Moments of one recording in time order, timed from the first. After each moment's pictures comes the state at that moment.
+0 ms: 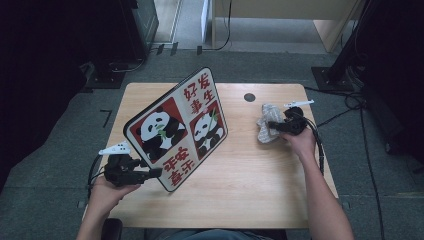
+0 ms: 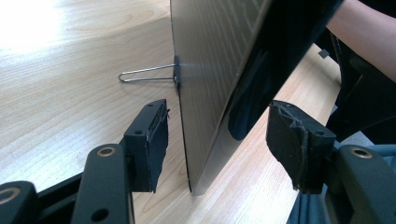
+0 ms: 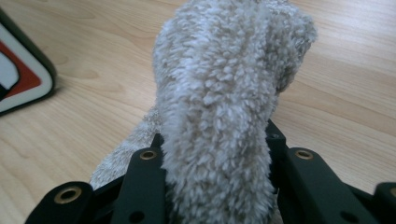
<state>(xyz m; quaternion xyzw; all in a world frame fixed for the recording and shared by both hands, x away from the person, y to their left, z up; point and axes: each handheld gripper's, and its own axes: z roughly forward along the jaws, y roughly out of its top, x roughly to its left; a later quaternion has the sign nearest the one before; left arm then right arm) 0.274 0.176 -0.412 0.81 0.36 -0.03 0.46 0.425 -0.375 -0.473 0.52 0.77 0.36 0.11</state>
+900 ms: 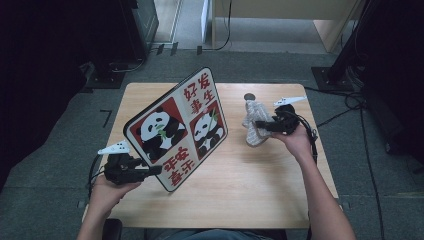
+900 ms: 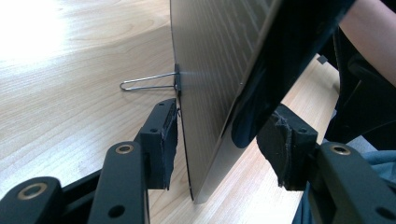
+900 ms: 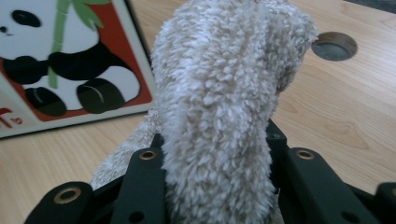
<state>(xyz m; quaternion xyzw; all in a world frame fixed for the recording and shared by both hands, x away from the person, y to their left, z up) 0.276 0.176 -0.412 0.81 0.36 -0.02 0.47 0.403 -0.332 -0.427 0.43 0.80 0.41 0.09</state>
